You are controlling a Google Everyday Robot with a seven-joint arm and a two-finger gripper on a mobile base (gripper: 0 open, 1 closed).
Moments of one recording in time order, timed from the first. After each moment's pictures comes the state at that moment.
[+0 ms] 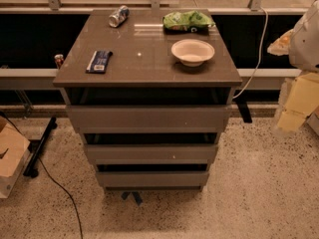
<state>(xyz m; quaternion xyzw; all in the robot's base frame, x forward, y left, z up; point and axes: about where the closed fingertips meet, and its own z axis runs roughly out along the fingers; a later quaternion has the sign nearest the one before) 0.438 -0.217 0.976 -0.60 0.78 -0.03 0.16</state>
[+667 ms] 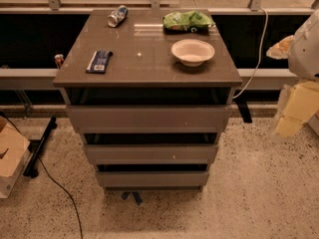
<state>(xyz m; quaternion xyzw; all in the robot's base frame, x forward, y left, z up) 0.440 -0.214 0.967 -0.61 0.77 -0.04 0.18</state>
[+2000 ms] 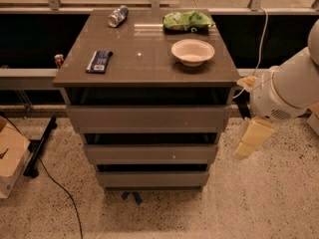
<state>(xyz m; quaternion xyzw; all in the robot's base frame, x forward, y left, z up) 0.474 -0.192 0.867 -0.60 0.76 -0.01 0.24</state>
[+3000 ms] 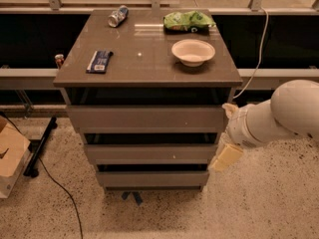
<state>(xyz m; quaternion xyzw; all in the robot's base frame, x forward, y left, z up) 0.502 -0.175 0.765 -0.57 0.77 0.00 0.29</state>
